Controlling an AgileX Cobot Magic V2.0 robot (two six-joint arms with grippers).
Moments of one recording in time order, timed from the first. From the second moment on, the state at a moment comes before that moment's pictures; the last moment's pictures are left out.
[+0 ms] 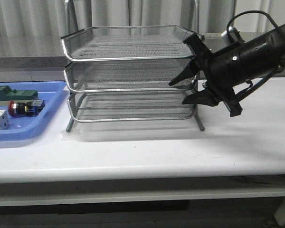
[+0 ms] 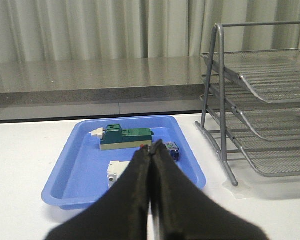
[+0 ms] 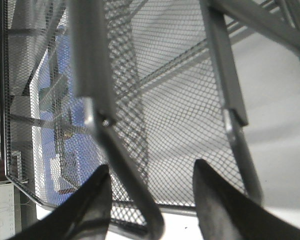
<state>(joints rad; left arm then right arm) -0.04 0.00 0.00 0.10 0.06 -0.09 0.17 1.95 -1.08 1.74 0.57 -0.88</state>
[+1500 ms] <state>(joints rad) -0.04 0.00 0.00 0.10 0.06 -0.09 0.16 1.88 -0.91 1.78 0.70 -0.92</state>
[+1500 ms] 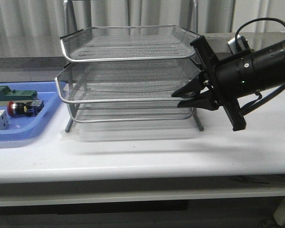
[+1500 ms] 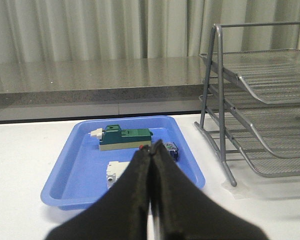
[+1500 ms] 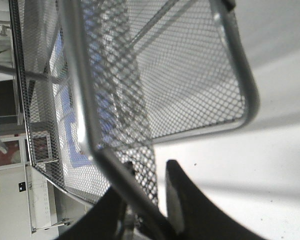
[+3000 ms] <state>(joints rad) -0.04 0.00 0.00 0.10 0.06 -0.09 0.17 1.65 -0.57 1.77 0.70 -1.15</state>
